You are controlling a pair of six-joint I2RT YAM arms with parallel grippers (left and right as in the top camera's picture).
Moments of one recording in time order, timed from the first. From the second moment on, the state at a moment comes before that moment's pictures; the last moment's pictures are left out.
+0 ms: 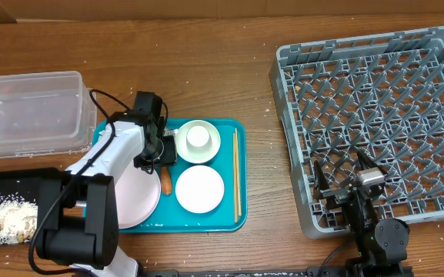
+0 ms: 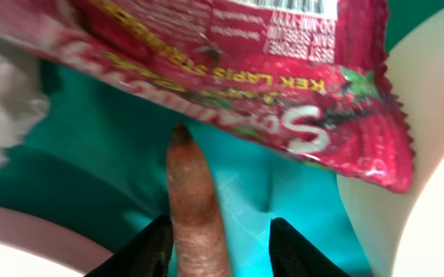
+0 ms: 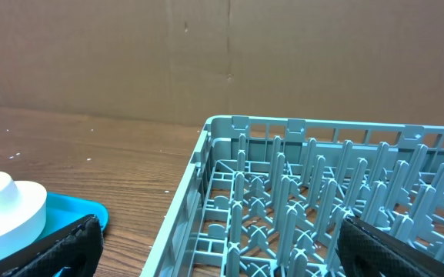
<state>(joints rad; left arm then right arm) -0.14 1.77 1.04 -0.78 0.09 -0.28 0.11 0.01 0.02 -0.02 -0.12 -0.01</state>
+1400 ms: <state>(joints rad) 0.91 1.83 1.79 -1.48 -0.16 -0.51 0.11 0.01 0.02 -0.02 -0.12 -0.01</state>
